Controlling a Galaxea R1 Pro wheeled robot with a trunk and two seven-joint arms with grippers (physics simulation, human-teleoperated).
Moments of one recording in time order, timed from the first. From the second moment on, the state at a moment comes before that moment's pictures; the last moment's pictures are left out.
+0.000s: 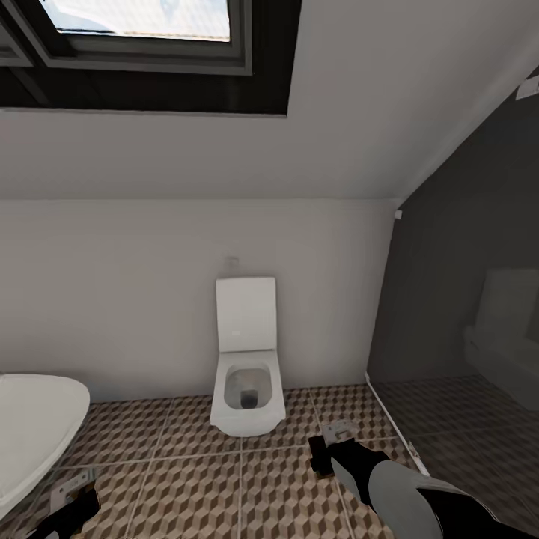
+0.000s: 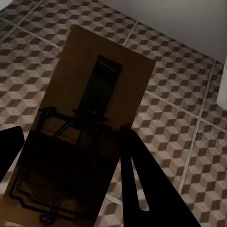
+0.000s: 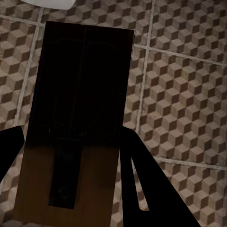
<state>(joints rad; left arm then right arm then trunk) -0.54 0.32 0.50 -0.01 0.08 -0.18 -0.18 -0.80 0.12 -0.14 0.02 0.40 0.21 -0.06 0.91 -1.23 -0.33</state>
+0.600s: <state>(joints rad) -0.54 0.33 0.50 -0.01 0.08 -0.18 -0.18 -0.80 0.12 -0.14 0.02 0.39 0.21 -0.06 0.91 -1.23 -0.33</state>
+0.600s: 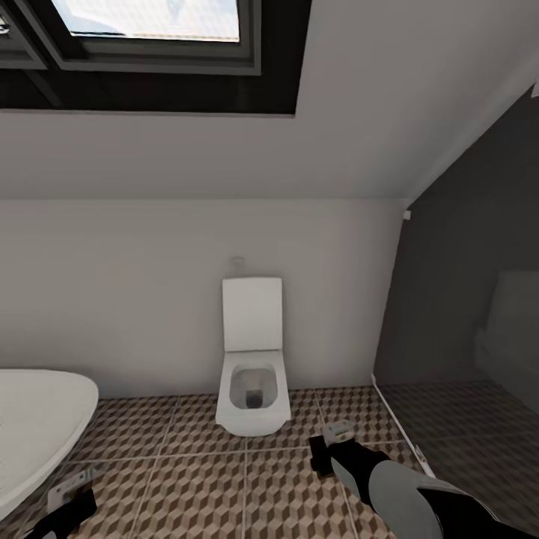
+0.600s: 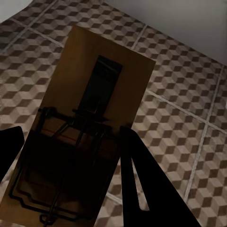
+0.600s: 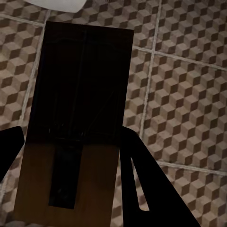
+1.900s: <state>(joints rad) -0.54 0.27 0.49 -0.01 0.07 -0.17 -0.18 -0.80 0.13 -0.14 -0.01 0.40 0.22 -0.06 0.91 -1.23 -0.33</state>
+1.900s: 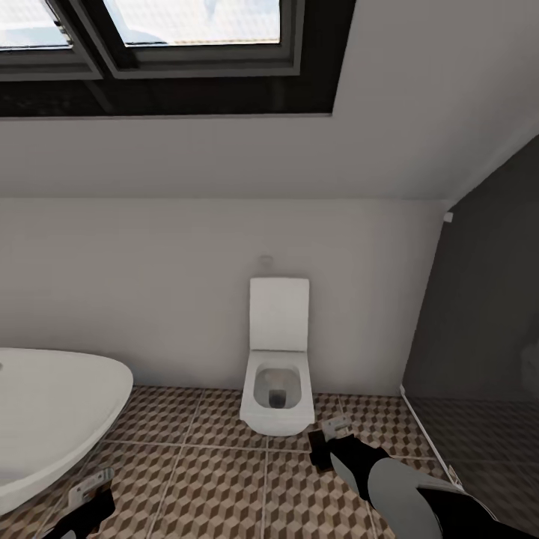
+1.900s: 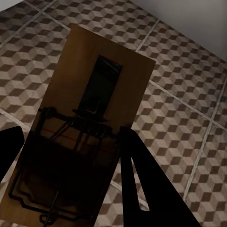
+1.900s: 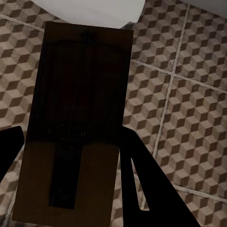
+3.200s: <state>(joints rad) -0.54 0.25 0.49 -0.01 0.07 -0.17 -0.18 -0.80 0.13 -0.14 -0.01 0.39 0.22 -0.05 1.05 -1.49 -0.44</state>
